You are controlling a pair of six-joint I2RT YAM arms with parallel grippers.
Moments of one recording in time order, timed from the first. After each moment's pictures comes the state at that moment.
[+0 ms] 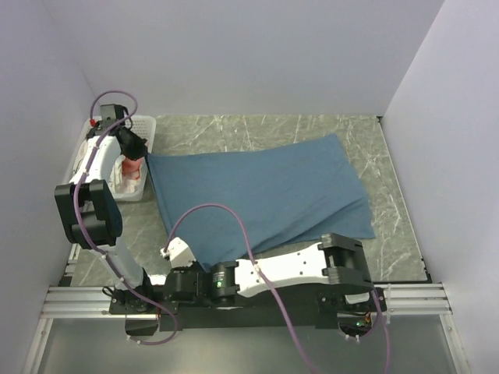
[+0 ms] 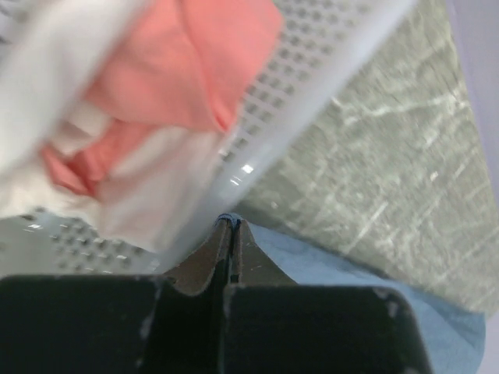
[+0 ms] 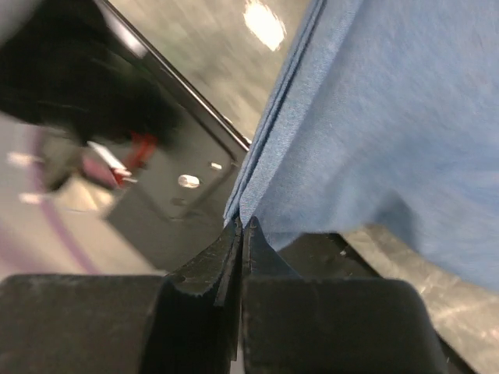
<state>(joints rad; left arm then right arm) 0.14 1.79 1.51 -0.63 0.02 -0.82 1.64 1.87 1.49 -0.52 0.50 0.73</state>
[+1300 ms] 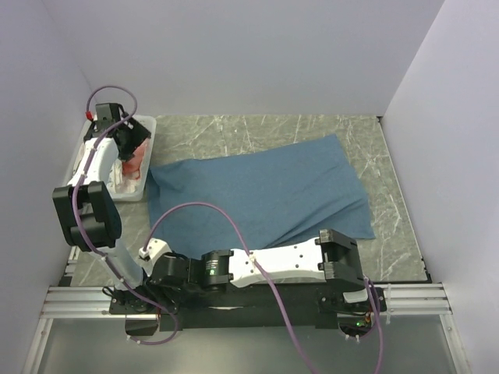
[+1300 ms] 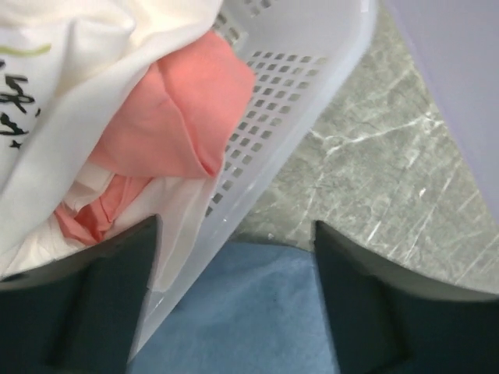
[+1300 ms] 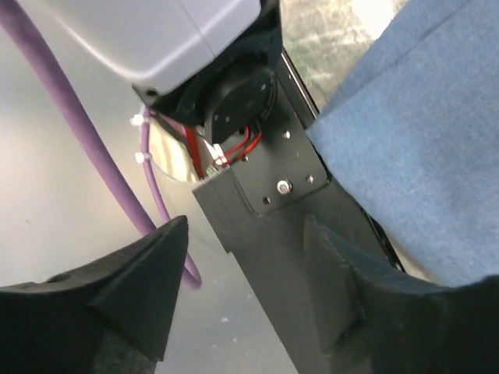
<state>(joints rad) 0.17 1.77 1.48 -0.50 0.01 -0.73 1.57 1.93 1.60 -0.45 0.14 0.57</state>
